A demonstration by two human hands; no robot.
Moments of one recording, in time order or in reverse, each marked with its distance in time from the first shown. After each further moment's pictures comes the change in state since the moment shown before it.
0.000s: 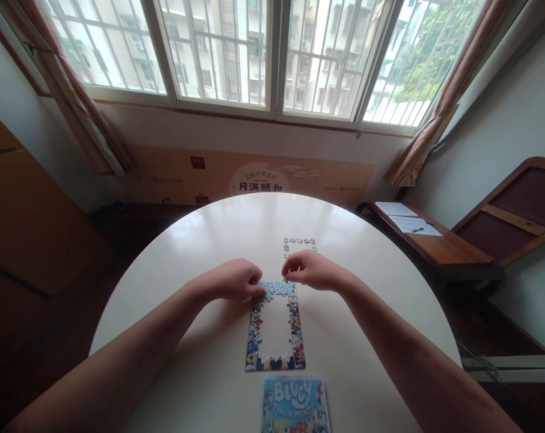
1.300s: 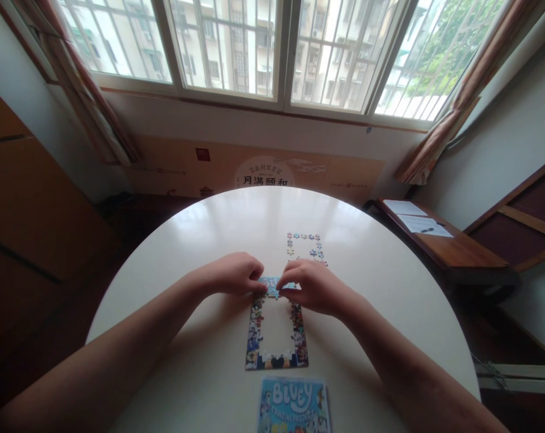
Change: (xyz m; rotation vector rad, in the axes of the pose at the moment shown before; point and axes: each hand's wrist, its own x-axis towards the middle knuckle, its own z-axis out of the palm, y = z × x) left_hand 0.001 -0.003 0.004 -0.058 -0.006 0.000; right_hand -0.017 0.008 0.033 -0.318 0.108 -0.425
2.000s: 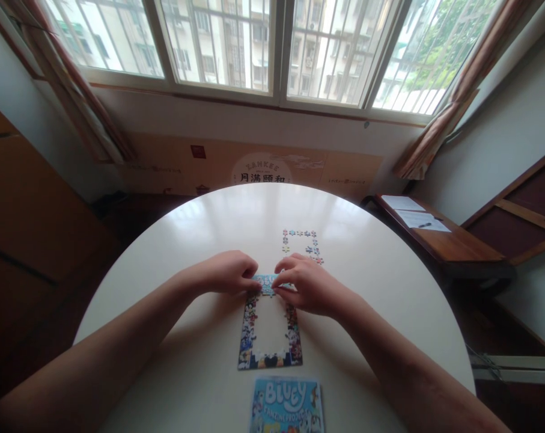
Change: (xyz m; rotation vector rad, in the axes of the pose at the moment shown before) left_hand 0.002 -0.003 0.001 -0.012 -0.002 0.023; right_hand -0.004 0.000 -0.001 -0.100 0.028 -0.052
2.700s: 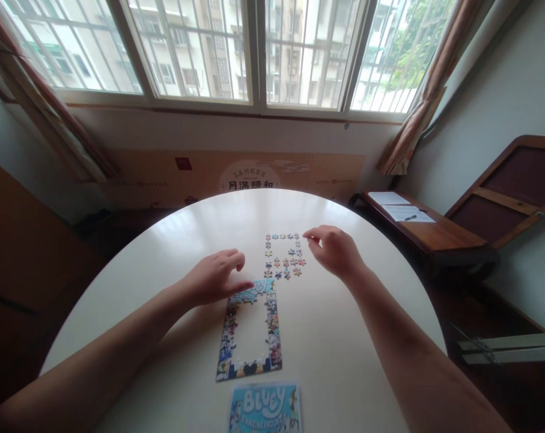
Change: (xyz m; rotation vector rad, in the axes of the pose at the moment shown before) left_hand 0.007 0.002 0.008 0.157 0.306 0.020; right_hand -0.031 0.073 -0.049 -0.224 0.473 0.417
